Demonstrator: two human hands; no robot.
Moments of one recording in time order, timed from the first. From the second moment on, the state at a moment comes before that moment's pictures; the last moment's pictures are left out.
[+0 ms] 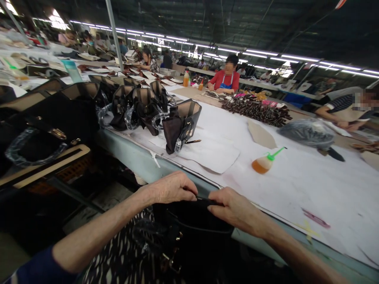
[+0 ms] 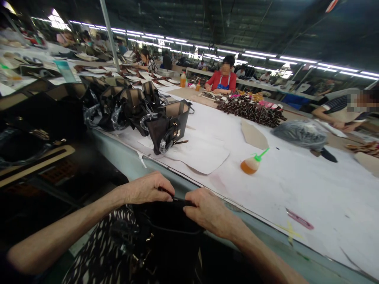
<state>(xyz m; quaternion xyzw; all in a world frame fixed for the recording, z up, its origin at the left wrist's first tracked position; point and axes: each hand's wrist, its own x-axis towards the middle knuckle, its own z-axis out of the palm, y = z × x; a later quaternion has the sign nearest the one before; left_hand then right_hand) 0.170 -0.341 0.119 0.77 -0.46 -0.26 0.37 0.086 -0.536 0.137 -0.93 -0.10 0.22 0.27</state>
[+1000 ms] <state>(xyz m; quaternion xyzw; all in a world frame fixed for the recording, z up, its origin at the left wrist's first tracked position) 0.173 -0.370 0.114 0.72 -0.39 -0.40 0.41 0.090 -0.553 0.123 -0.87 -0.07 0.28 0.39</state>
